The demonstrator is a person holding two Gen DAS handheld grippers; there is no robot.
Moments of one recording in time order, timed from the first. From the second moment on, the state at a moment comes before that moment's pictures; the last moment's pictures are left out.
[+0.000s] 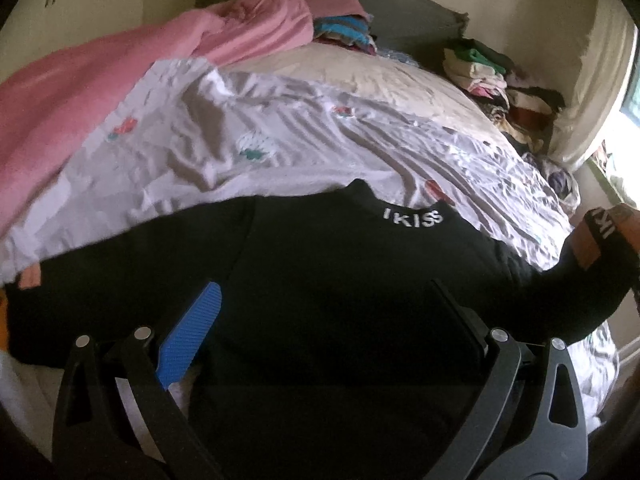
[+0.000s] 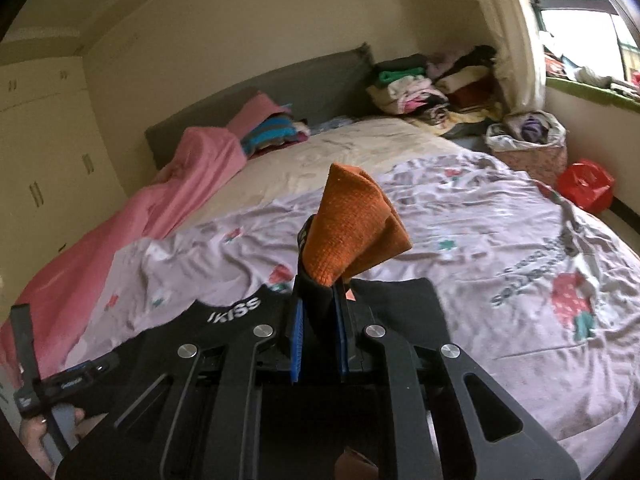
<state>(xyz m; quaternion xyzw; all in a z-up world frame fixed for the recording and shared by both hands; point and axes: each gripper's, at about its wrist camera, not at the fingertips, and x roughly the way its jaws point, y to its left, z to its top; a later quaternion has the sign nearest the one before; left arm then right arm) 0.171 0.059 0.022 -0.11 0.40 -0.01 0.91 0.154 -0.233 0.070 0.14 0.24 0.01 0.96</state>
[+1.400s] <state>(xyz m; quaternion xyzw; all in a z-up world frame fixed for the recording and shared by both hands) 0.188 0.089 -0.033 -0.30 0.43 -0.20 0.83 0.149 -0.060 -0.009 0.00 0.36 0.15 0.92</state>
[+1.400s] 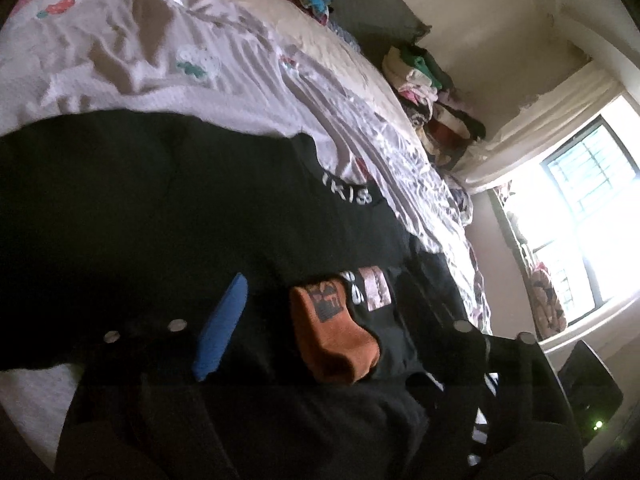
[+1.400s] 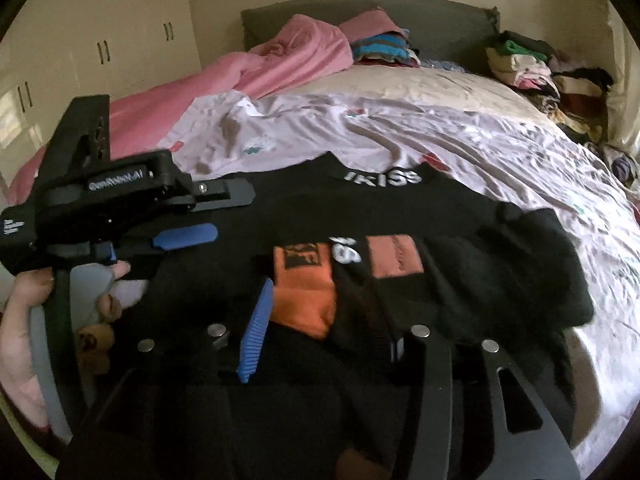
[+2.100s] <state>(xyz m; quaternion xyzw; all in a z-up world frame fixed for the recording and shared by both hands) 0.197 0.020 -0.025 -0.20 0.42 -0.22 0.86 0.135 -0.178 -0.003 0.07 0.34 0.01 0.94</state>
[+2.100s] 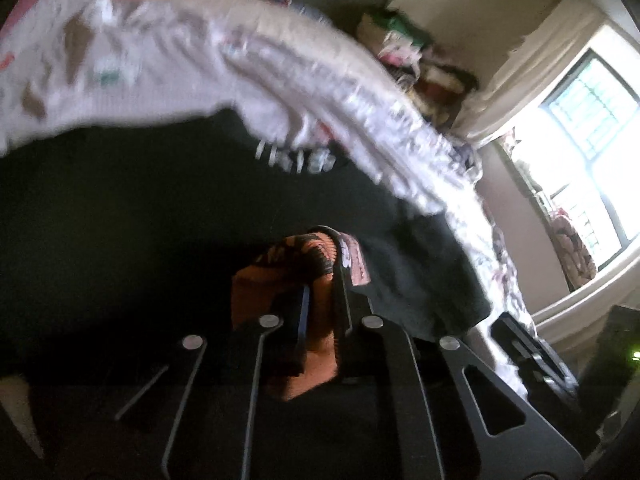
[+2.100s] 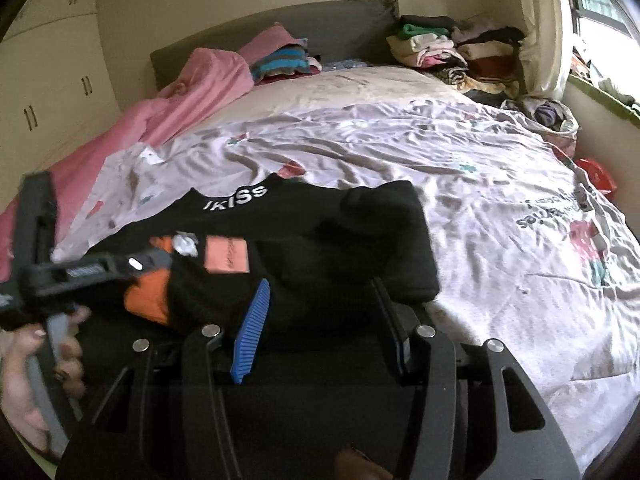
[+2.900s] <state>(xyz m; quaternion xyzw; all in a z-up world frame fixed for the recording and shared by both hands) 0.188 0.079 -0.019 -0.18 0.41 -0.15 0.88 0.160 -0.162 -0.015 0.06 0.36 0.01 0.93</state>
